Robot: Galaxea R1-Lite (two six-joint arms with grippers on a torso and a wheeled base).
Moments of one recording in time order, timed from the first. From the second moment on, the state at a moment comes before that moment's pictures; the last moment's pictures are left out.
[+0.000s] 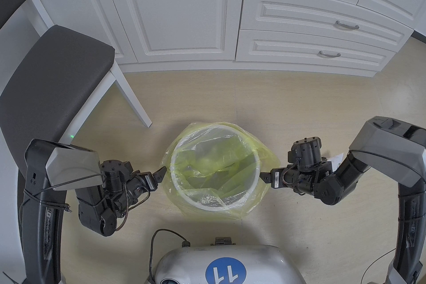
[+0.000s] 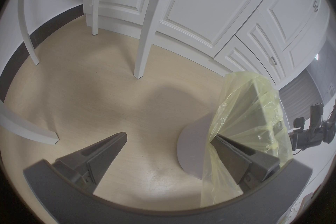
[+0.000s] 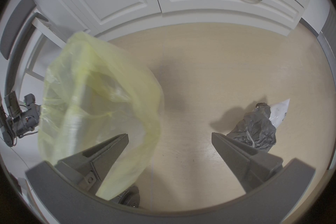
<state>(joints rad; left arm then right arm) -0.24 2.50 -0.68 -1.53 -0.04 -0.39 0.41 2.31 -0.96 -0.76 -0.12 0.22</state>
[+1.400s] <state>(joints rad) -0.24 2.19 -0.64 -1.17 -0.06 -0.27 0.35 2.17 -0.88 -0.73 -0.06 0.12</state>
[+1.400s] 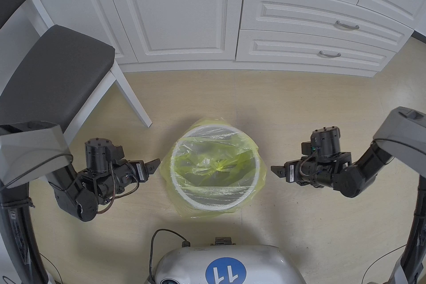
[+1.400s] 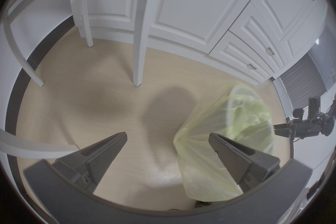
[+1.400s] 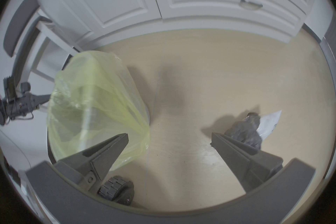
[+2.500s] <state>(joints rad) -0.41 1.14 -0.59 -0.42 -0.01 -0.12 0.54 1.29 -0.45 -0.67 -0.28 -0.30</state>
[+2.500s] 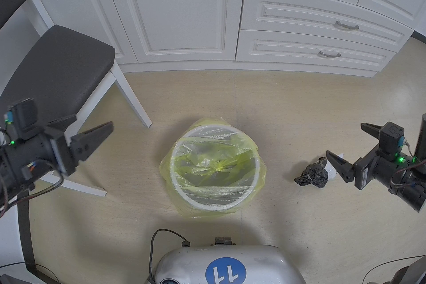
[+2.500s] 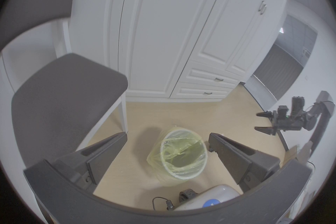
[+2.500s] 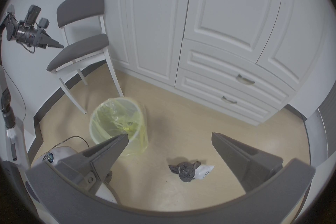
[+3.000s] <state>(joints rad) -0.48 0.80 -0.63 -0.24 -0.01 0.01 0.65 1.20 -0.40 -0.85 -0.53 -0.34</state>
